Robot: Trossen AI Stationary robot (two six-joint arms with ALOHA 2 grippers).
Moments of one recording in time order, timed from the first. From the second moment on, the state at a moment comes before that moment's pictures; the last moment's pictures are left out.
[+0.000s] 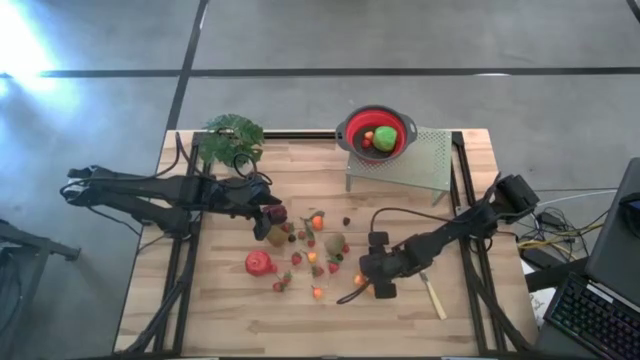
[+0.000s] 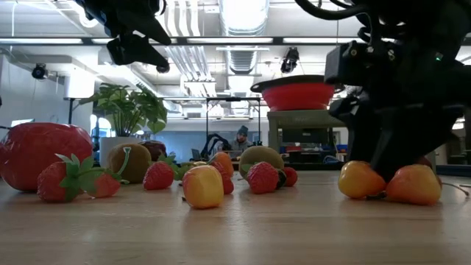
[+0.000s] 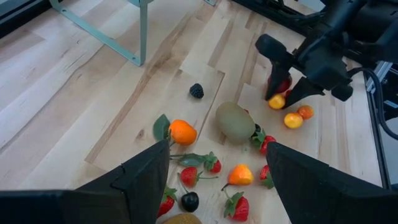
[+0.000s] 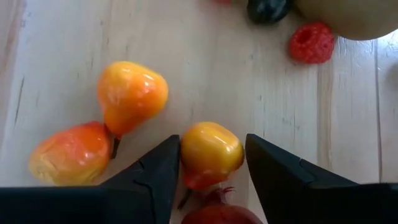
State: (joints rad) left arm -0.06 1.00 0.83 -0.42 -0.16 -0.47; right arm 0.45 1.71 0.86 -0.30 0.24 0.34
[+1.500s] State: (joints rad) left arm -0.06 1.00 0.83 -0.42 -0.16 -0.47; right arm 0.23 1.34 1.02 -0.39 0.43 -0.14
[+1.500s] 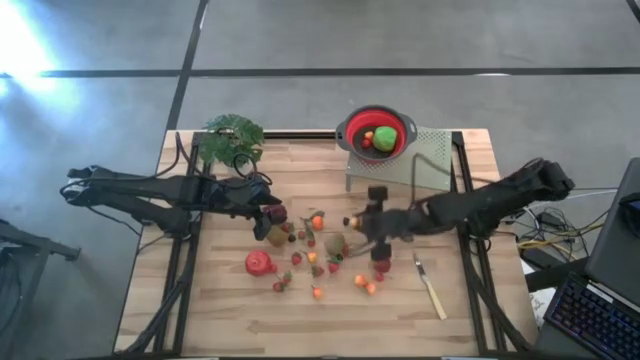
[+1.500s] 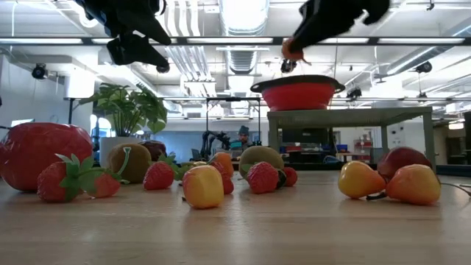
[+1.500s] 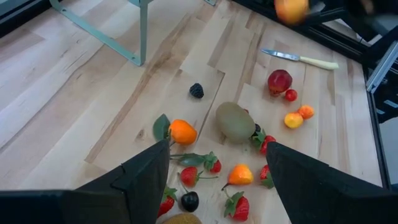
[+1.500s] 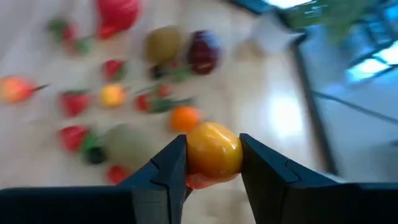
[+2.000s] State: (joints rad) left arm -0.06 1.00 0.83 -0.42 -0.16 -0.47; right arm -0.15 1.19 1.10 -0.36 0.44 -0.32
